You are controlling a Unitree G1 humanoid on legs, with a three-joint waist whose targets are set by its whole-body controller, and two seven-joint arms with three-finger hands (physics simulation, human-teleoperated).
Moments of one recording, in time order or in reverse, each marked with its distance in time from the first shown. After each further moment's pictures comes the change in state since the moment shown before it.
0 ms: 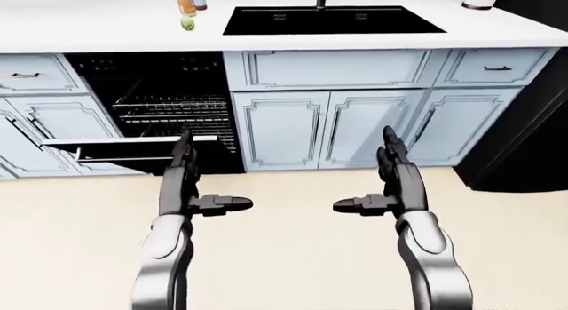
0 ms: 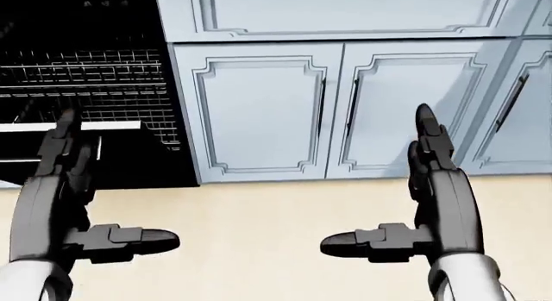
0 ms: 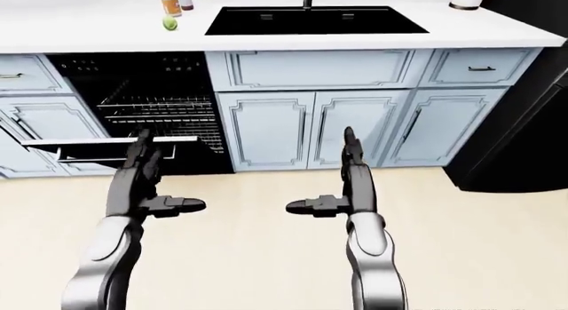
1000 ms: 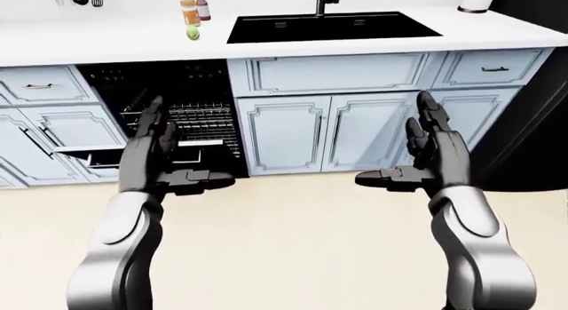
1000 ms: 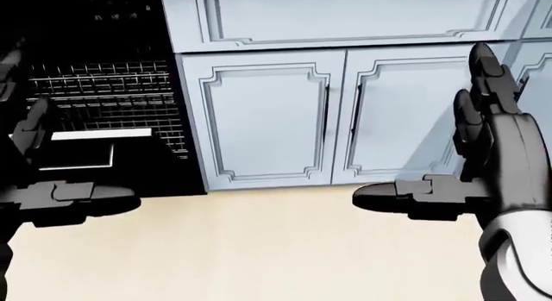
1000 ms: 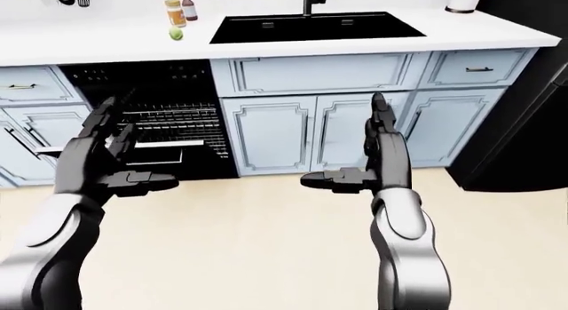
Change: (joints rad) left arm -0.153 0.123 0.115 -0.298 -0.170 0.439 0.033; right arm -0.174 -0.090 -0.108 -0.287 0.077 0.402 -0.022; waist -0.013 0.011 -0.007
